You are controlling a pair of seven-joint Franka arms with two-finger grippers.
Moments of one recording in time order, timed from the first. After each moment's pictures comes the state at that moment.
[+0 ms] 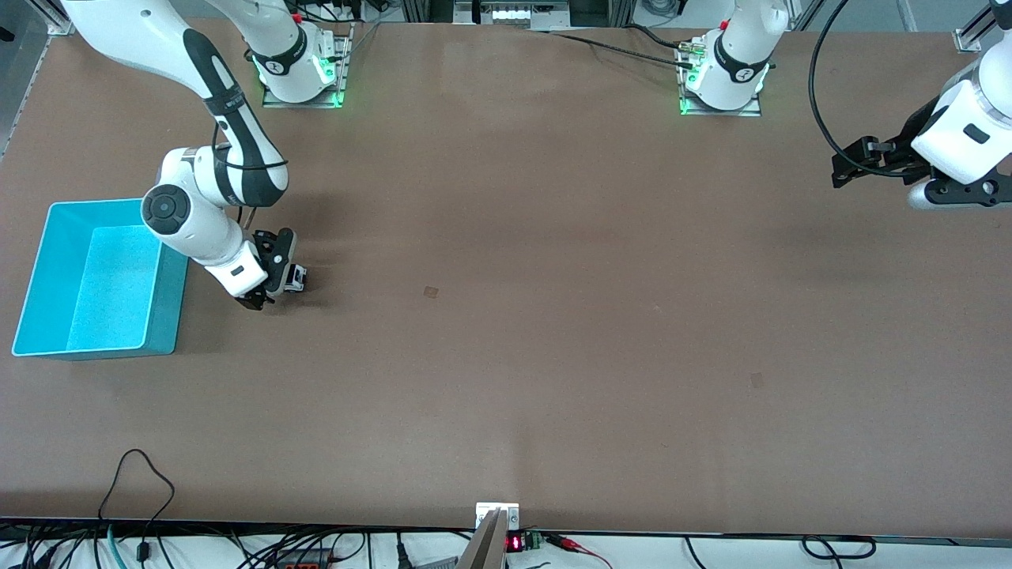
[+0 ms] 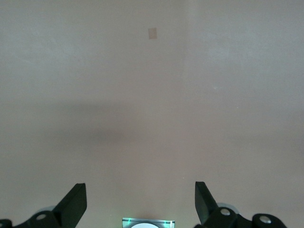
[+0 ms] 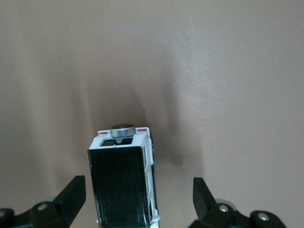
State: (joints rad) left arm 0.01 -0.01 -0.07 -1.62 0.02 1.48 -0.11; right arm 0.13 0.35 -0.04 -2.23 0.00 2.58 -1.35
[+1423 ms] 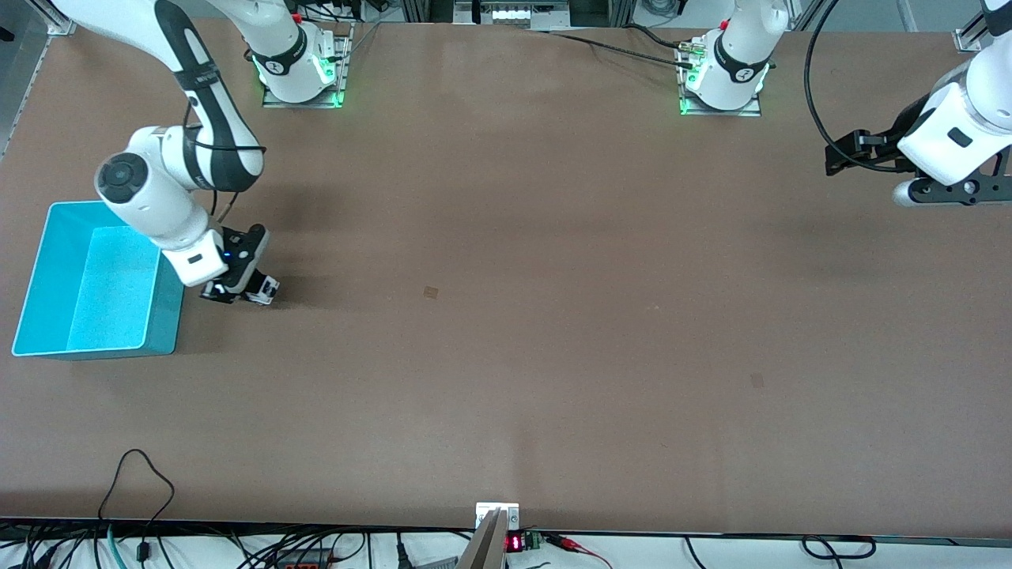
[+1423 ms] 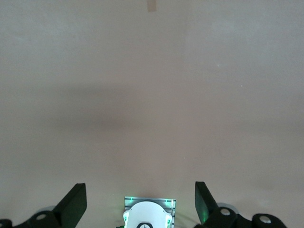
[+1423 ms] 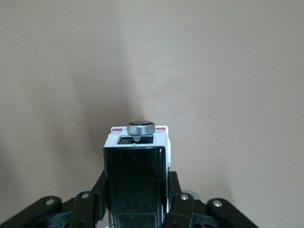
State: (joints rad) left arm 0.00 0.00 -0.08 -1.60 0.02 1.38 -0.11; right arm 0.07 0.22 -0.06 -2.24 0.00 2.60 -1.24
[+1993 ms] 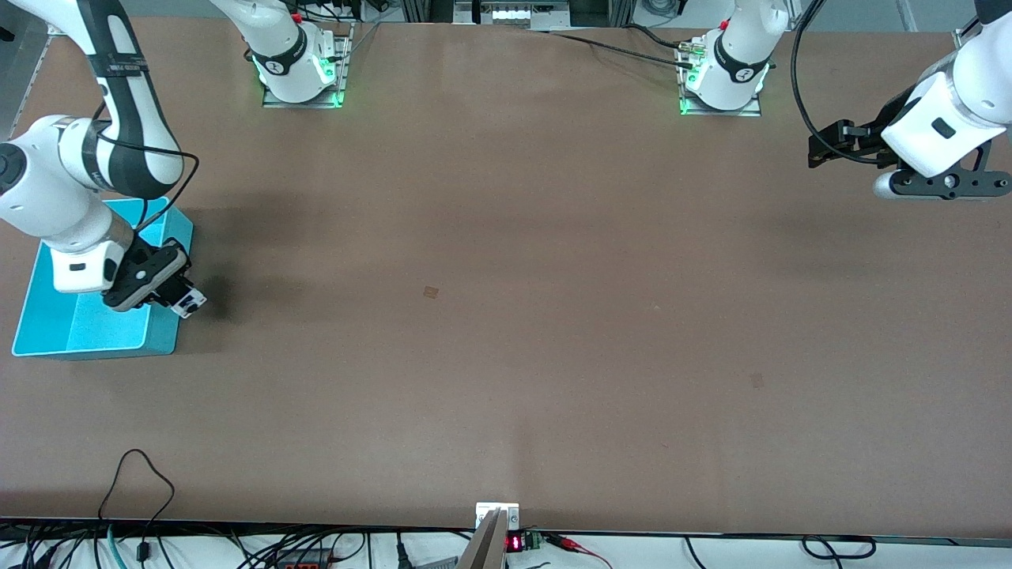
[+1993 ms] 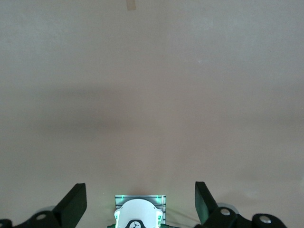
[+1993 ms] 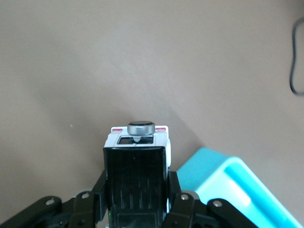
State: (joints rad) left arm -0.01 0.01 -0.09 -1.58 -0.02 1.36 -0.11; right arm -0.09 0.21 -0.07 -2.10 0.00 2.45 -1.00
